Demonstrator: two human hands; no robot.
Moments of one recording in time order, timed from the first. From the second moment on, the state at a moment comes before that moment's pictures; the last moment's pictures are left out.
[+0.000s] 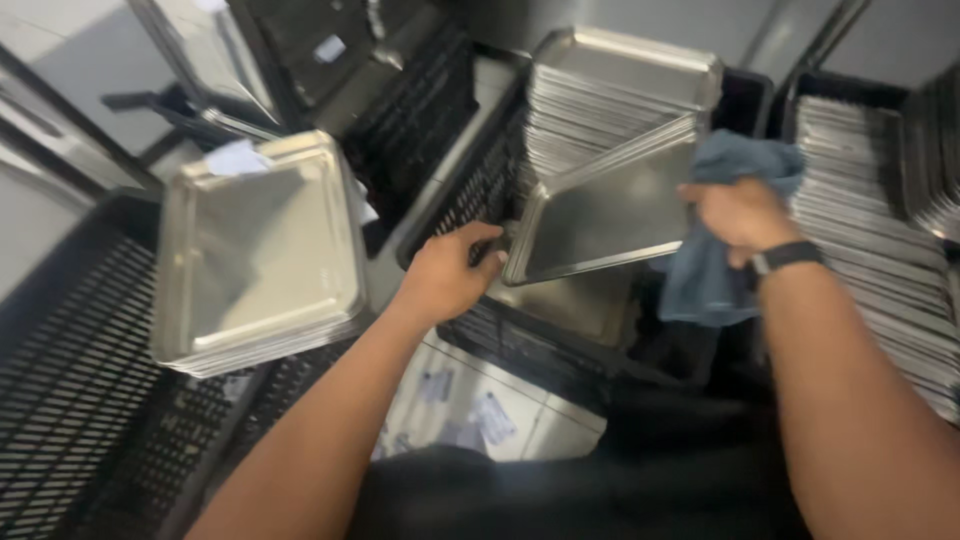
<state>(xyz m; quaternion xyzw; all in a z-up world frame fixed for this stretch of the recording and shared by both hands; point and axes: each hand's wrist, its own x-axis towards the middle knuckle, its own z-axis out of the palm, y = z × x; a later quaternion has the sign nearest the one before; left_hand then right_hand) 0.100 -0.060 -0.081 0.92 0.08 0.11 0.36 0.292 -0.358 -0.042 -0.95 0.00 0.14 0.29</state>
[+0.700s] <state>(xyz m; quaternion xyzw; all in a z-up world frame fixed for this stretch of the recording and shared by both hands) 0.098 -0.050 -0.088 0.93 0.05 0.06 0.37 0.314 -0.300 -0.224 -0.96 -0.18 0.18 0.07</state>
